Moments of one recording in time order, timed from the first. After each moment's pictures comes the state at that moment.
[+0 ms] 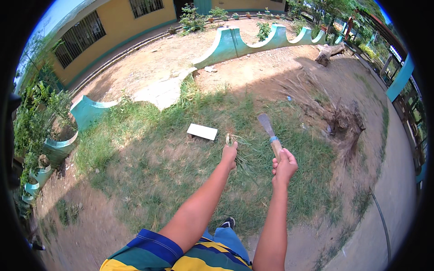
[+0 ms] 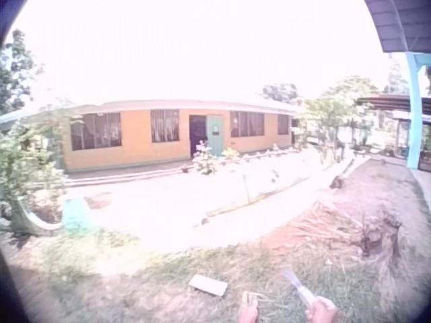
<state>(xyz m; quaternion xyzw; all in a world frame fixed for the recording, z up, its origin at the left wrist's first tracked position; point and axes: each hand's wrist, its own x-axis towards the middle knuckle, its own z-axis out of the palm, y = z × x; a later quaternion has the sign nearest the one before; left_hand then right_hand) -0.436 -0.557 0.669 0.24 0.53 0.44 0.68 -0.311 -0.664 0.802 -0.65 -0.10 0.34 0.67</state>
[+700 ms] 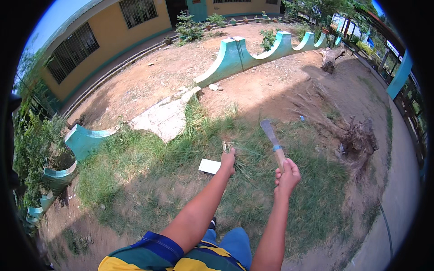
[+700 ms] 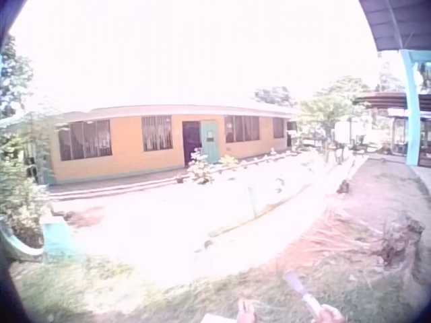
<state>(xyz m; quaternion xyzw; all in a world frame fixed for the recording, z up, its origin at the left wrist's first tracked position) -0.533 -0.237 0.628 0.24 0.54 0.44 0.67 -0.407 -0.382 0.806 -0.64 -0.07 0.33 0.69</state>
